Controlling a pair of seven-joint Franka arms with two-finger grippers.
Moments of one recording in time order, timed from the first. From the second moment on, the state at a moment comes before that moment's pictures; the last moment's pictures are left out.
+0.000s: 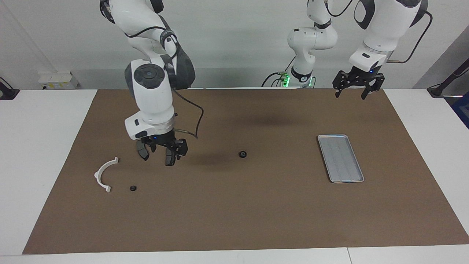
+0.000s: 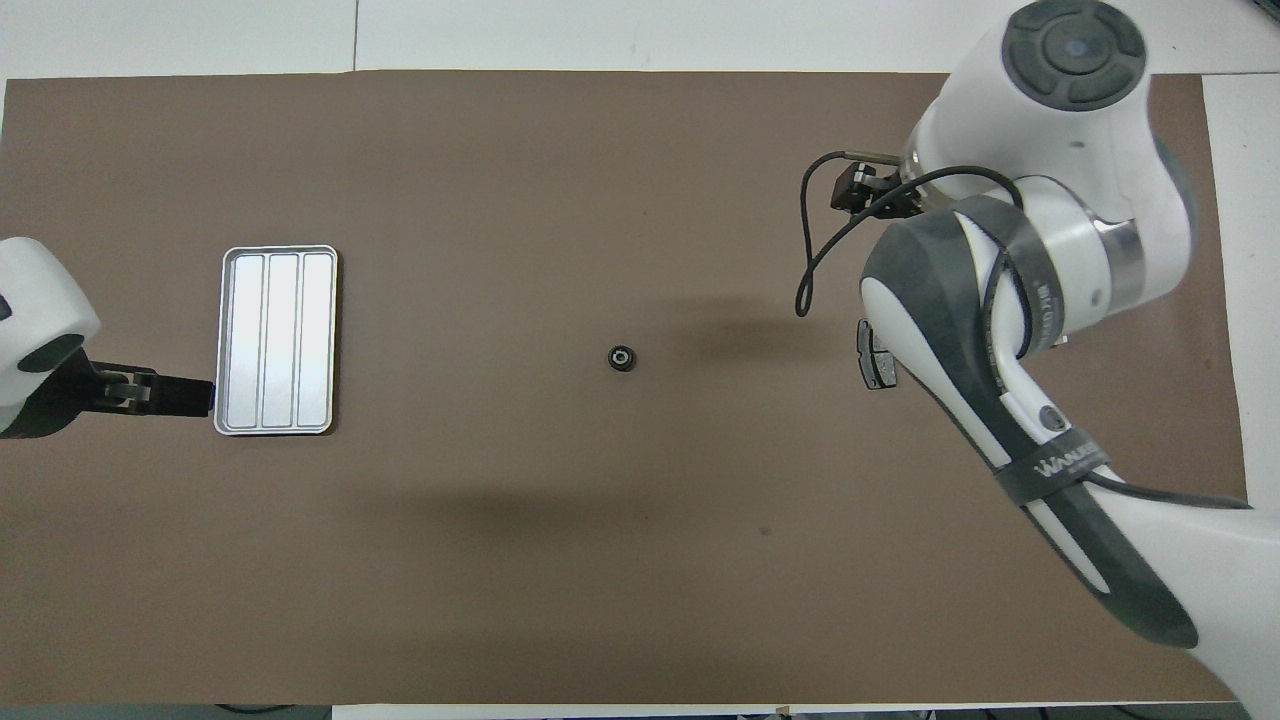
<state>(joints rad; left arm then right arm) -0.08 -0.25 -0.05 -1.97 0.01 1.75 0.08 -0.04 0.37 0.30 -1.46 -0.24 1.83 0.56</state>
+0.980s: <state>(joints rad) -0.44 0.20 -0.12 -1.96 0.09 2.17 -0.65 -0.21 0.41 0.30 -1.61 -0.18 2.07 0.36</state>
